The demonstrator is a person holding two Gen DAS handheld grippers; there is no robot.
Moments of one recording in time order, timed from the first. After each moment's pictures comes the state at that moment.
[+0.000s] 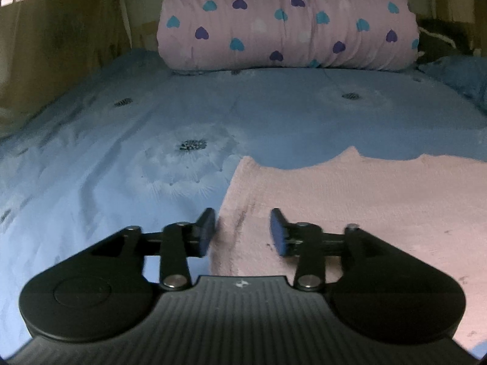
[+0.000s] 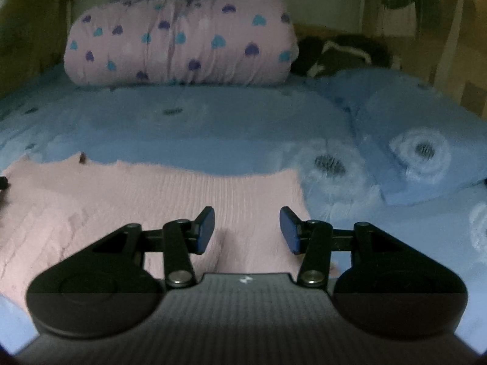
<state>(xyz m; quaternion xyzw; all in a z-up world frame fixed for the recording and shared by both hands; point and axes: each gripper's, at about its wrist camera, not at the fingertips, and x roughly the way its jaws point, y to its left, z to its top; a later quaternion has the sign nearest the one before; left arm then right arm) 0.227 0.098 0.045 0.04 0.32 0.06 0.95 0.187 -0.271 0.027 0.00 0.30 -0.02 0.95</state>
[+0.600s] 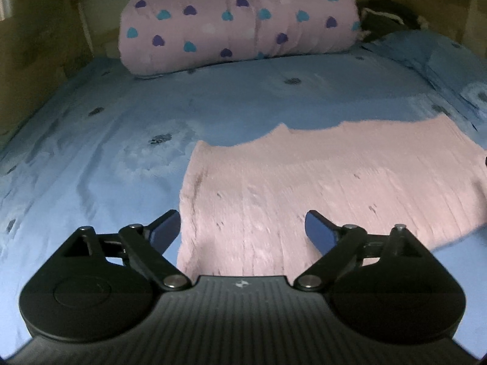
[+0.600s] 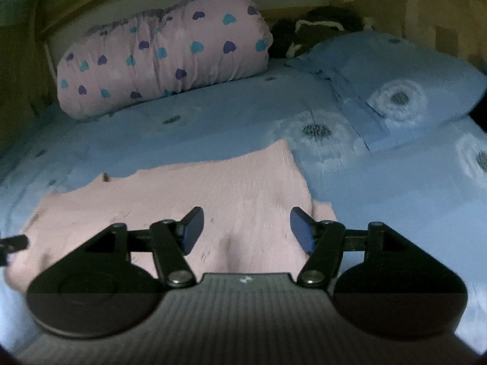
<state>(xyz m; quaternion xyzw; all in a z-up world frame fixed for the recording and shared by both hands) 0.144 0.064 0.079 0.09 0.34 -0.02 0.94 0.118 -0.278 0.050 0.12 0.30 -0.03 0.95</state>
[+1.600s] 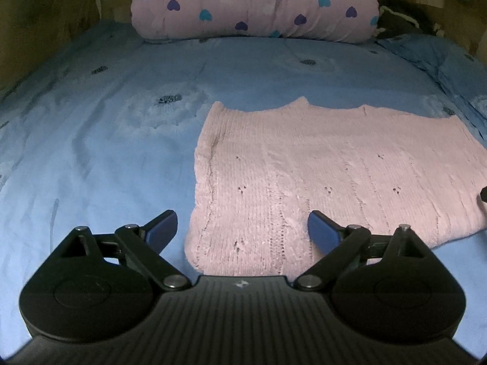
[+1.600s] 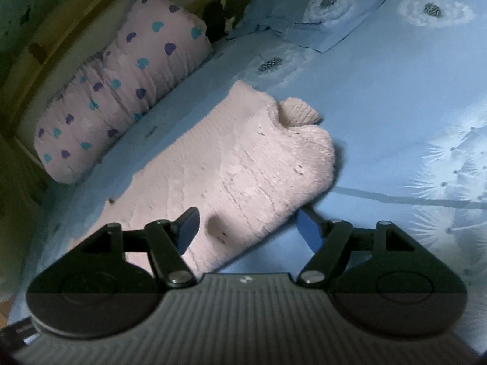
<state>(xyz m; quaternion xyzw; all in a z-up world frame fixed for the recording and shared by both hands) 0.155 0.101 0.053 0.03 0.38 -0.01 0.93 0.086 -0.275 -0.008 0.35 0.29 -0.09 0.89</state>
